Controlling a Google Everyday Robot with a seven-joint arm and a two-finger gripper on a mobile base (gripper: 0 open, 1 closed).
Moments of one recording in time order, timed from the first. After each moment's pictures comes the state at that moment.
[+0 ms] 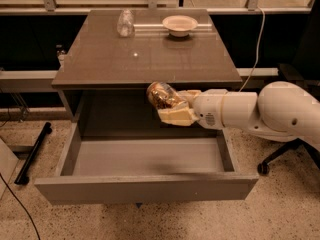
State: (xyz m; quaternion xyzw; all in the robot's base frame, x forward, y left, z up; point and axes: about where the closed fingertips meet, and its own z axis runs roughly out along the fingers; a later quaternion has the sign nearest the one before) arm 0.553 -0.045 0.836 -0.39 0.72 0.29 0.49
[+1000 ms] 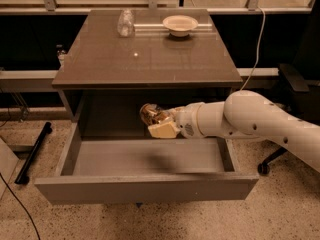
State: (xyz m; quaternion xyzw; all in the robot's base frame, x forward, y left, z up) arm 0.565 -0.016 0.757 -0.38 0.78 0.26 0.41
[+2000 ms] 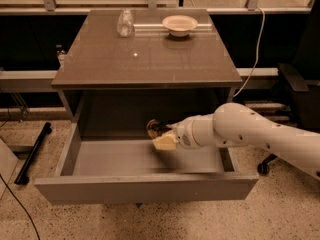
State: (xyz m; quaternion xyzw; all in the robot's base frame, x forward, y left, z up) arm 0.568 -0.030 0.692 -0.35 0.83 0.23 0.36
